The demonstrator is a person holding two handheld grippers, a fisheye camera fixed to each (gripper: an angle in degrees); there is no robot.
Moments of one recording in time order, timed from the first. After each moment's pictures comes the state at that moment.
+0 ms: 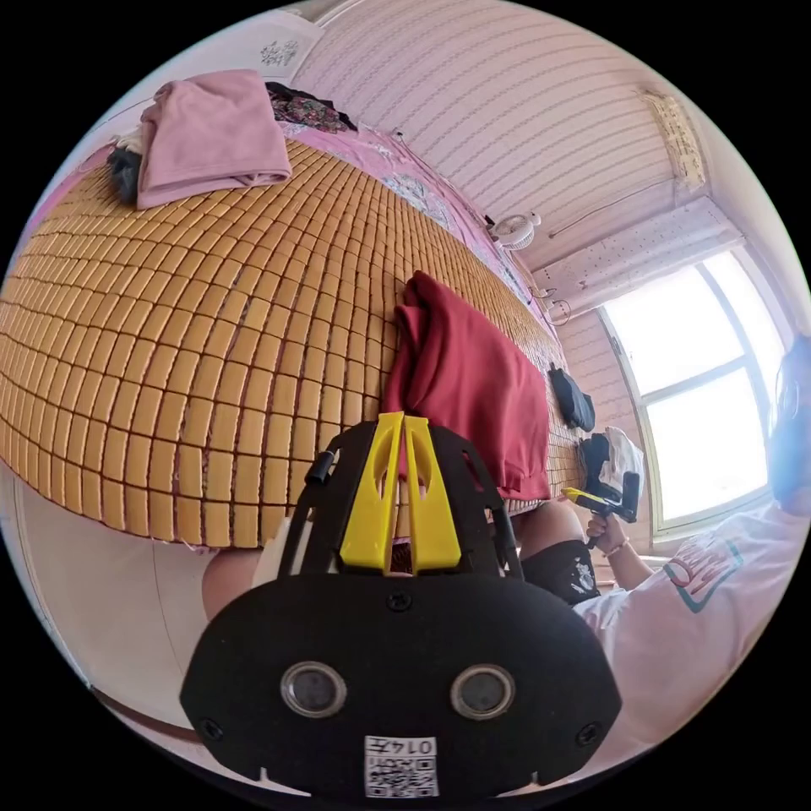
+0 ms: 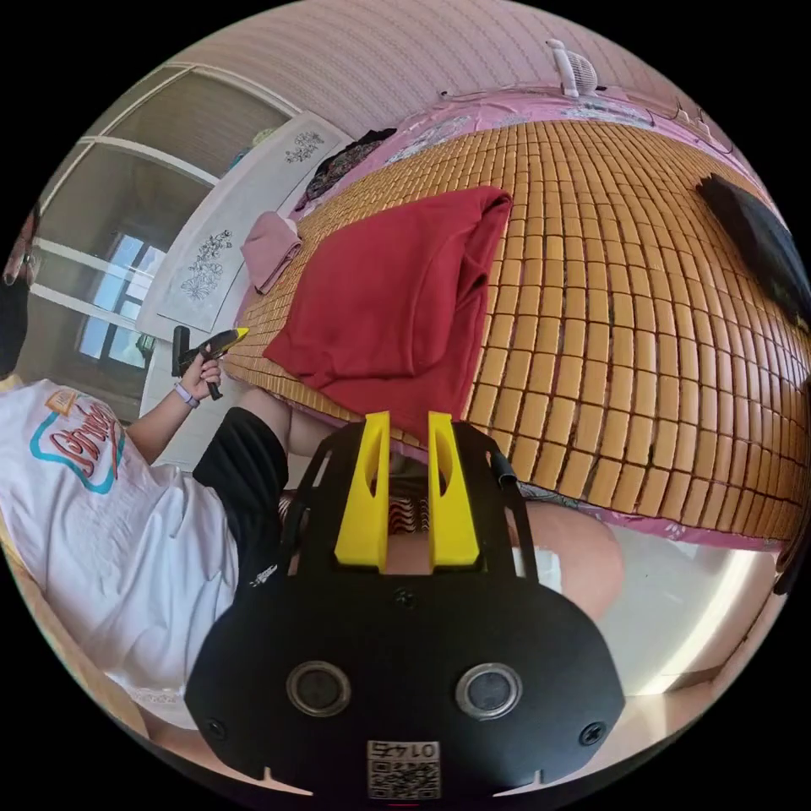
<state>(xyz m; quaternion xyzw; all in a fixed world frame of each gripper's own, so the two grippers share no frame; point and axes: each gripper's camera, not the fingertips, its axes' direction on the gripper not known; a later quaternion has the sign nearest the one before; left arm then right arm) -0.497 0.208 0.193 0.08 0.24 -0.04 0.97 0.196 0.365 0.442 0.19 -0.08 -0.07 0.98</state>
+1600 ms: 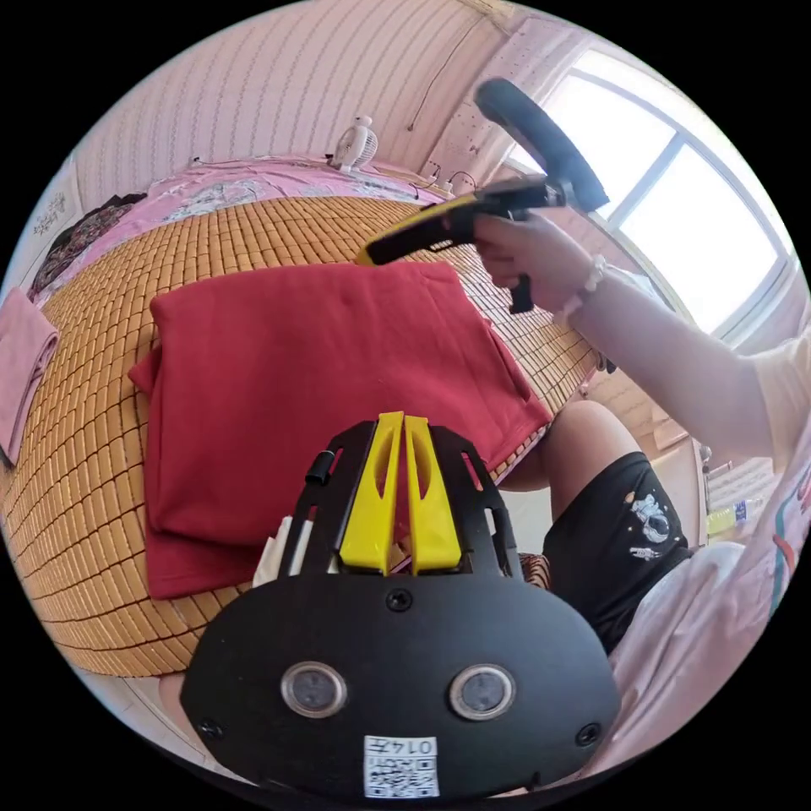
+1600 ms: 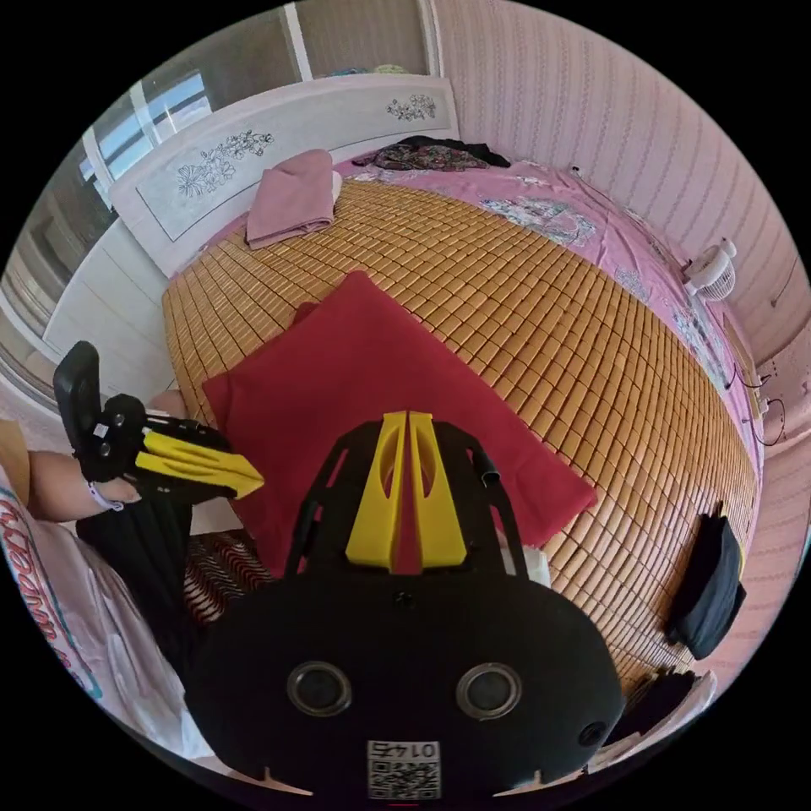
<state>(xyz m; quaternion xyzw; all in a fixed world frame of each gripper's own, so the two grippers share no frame) -0.206 0.267 0.303 0.06 0.16 0.26 0.95 -0.149 0.094 0.319 0.20 0.15 -0.27 0.93</state>
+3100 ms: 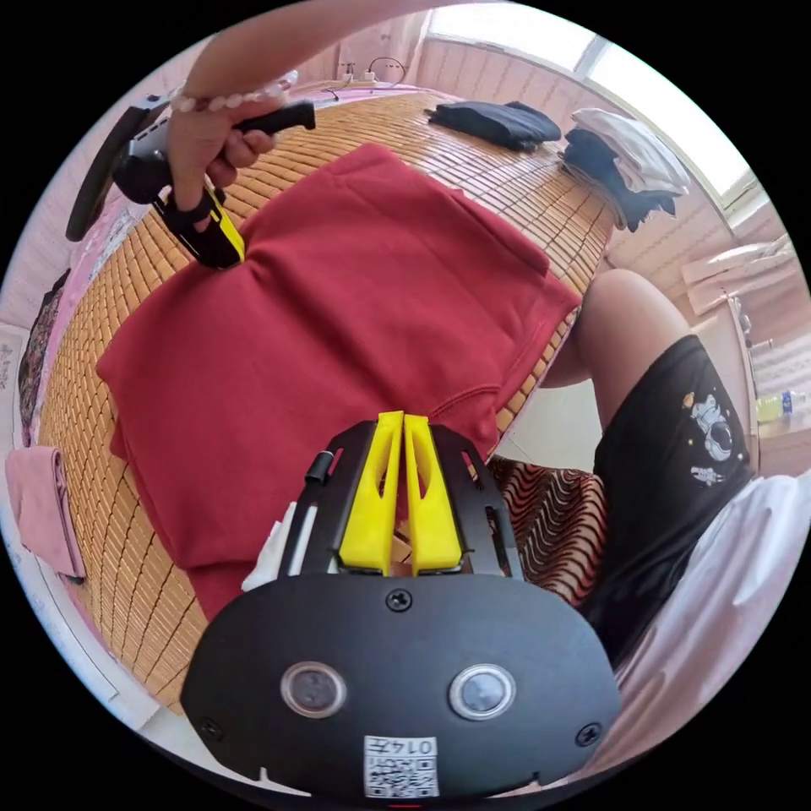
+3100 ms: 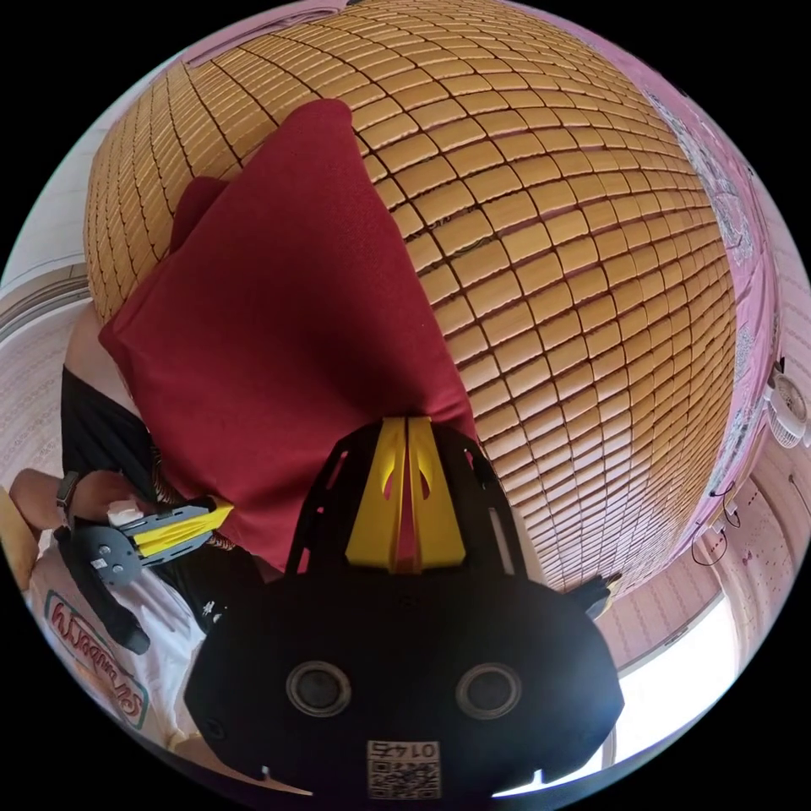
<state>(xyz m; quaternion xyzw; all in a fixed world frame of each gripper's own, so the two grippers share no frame) -0.114 0.311 0.394 -0.05 0.03 0.41 0.91 -0.334 -0.193 0.387 -0.18 0.30 -0.31 0.88</state>
